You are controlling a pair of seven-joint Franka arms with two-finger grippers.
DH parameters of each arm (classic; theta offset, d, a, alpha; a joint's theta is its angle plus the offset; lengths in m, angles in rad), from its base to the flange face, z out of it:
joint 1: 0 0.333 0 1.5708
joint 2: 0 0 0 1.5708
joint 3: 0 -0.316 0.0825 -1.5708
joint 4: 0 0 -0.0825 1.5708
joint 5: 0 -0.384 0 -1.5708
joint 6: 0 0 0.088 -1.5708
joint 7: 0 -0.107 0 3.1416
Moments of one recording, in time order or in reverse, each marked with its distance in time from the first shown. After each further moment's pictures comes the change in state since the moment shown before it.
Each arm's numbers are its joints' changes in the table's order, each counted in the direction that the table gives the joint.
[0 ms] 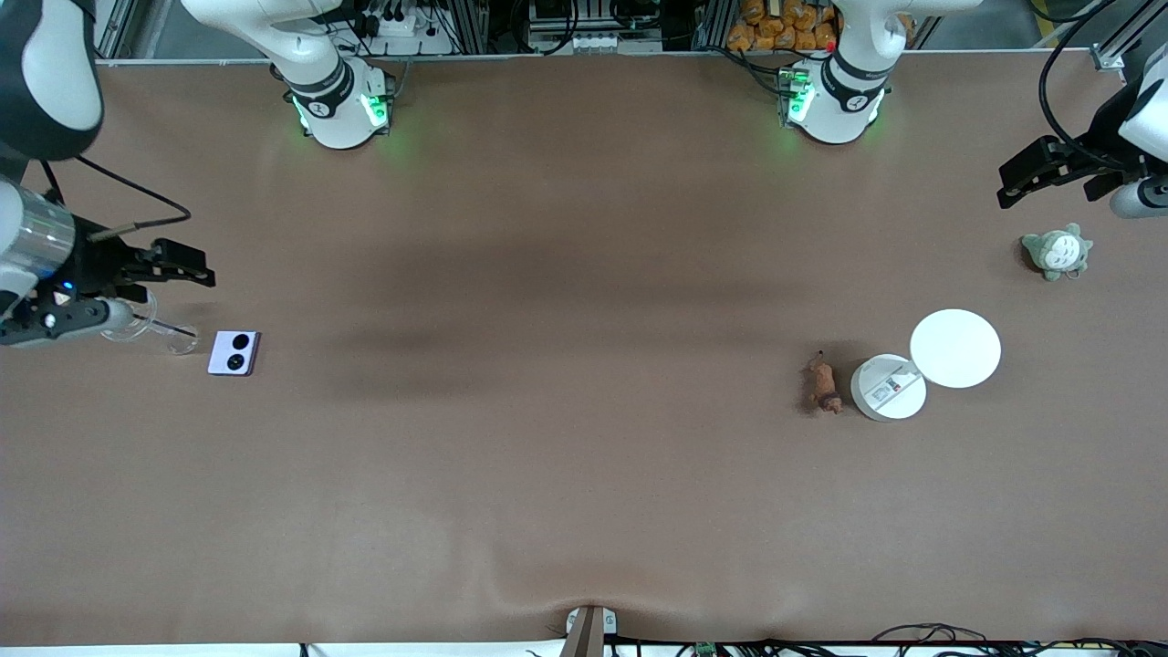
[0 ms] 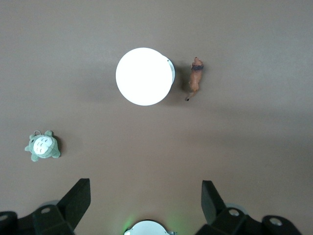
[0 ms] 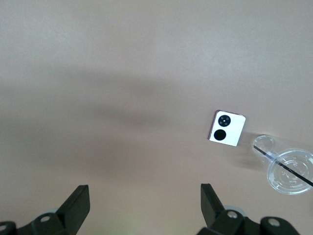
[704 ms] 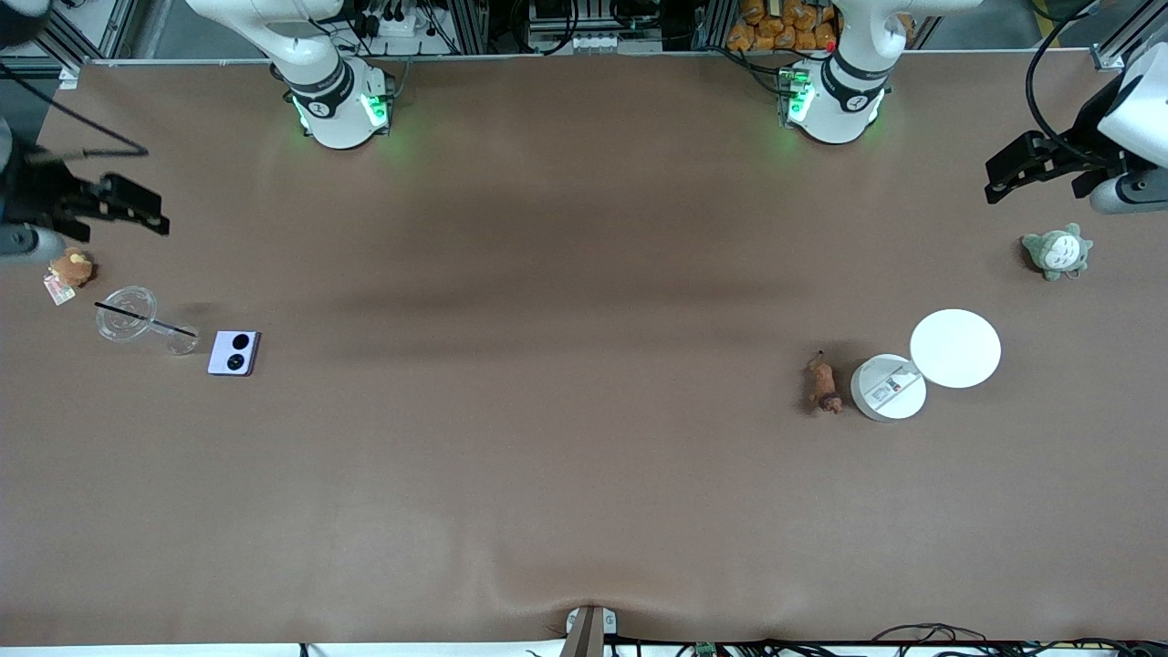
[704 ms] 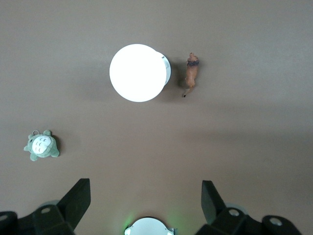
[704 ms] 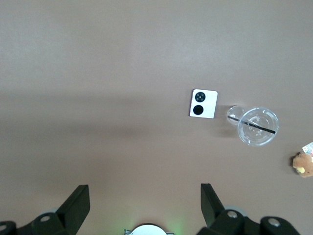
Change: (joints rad) left arm 0.003 0.011 0.021 -0.001 0.000 -0.015 0.000; right arm -0.198 0.145 -0.227 0.030 0.104 -0.131 -0.146
